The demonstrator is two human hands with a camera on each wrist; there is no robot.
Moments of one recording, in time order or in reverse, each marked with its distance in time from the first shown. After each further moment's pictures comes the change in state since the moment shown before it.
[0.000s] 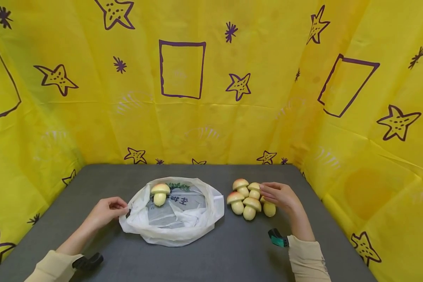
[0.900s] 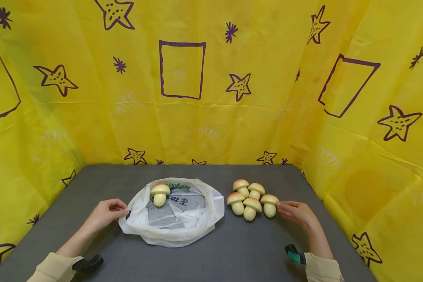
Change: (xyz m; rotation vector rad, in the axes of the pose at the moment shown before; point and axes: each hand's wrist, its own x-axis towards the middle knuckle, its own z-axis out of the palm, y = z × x) left_hand -0.001 -0.003 0.003 -0.010 0.007 -0.011; right_hand -0.021 0.061 -0.035 -0.092 0.048 0.089
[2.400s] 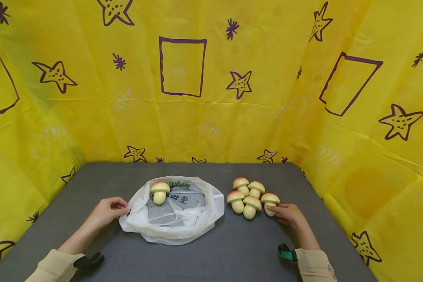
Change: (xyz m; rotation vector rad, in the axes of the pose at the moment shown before) left_hand 0.002 0.000 0.003 0.003 -0.009 -0.002; right_hand 0.027 0.016 0.022 -0.113 0.106 0.193
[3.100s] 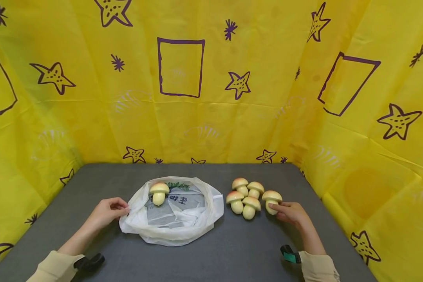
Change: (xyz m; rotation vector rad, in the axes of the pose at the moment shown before) left_hand 0.002 0.002 0.001 -0.003 -0.004 -0.018; right_hand -0.021 -0.012 -0.008 0.089 0.006 -0.082
